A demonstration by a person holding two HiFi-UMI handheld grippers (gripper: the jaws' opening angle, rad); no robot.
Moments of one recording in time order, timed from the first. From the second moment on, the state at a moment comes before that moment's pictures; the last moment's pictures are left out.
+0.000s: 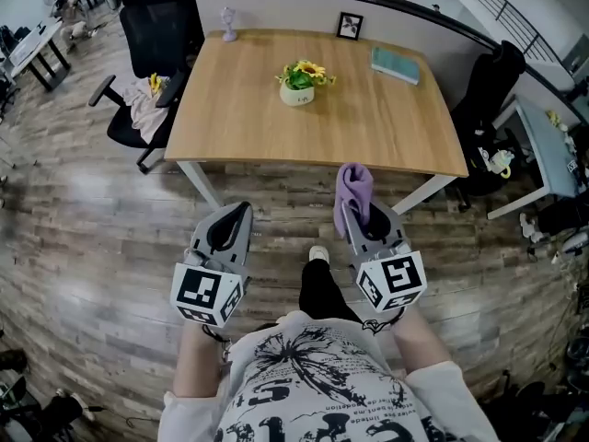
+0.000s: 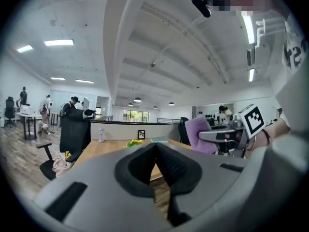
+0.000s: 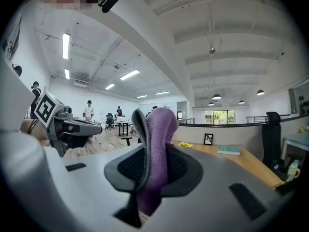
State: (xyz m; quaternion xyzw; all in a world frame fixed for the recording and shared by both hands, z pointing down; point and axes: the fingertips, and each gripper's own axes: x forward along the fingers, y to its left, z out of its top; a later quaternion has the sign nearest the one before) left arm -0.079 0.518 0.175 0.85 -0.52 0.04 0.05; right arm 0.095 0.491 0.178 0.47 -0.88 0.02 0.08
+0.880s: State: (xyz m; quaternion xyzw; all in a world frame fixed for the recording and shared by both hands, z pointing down) left arm -0.024 0.200 0.208 0.80 -0.59 0.06 0.08; right arm 0.153 0.144 0.222 0.40 -0.91 0.06 0.11
